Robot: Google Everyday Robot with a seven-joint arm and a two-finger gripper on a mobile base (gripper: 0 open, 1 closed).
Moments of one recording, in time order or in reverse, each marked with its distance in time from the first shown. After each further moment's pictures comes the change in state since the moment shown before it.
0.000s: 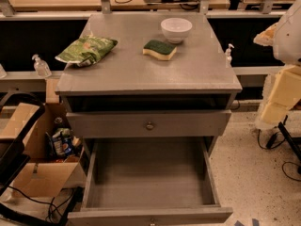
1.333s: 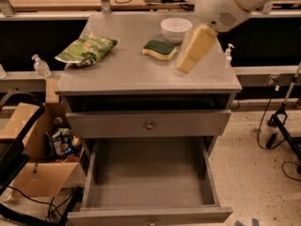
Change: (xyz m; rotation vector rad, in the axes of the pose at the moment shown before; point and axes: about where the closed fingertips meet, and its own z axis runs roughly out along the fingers) arm -0.170 -0.080 0.022 0.144 -0.465 -0.217
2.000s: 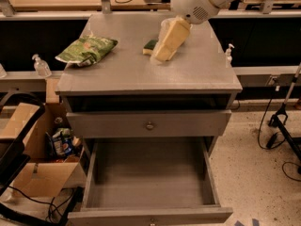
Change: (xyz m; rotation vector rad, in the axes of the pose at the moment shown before) arm -0.038 -0.030 0.040 0.000 -0.161 -0.068
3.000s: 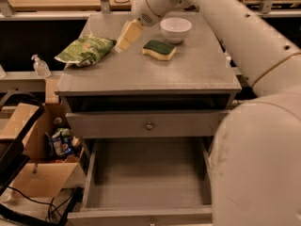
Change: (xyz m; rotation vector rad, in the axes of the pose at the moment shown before) arm 0.030 -0.103 0.179 0.036 -0.015 0.143
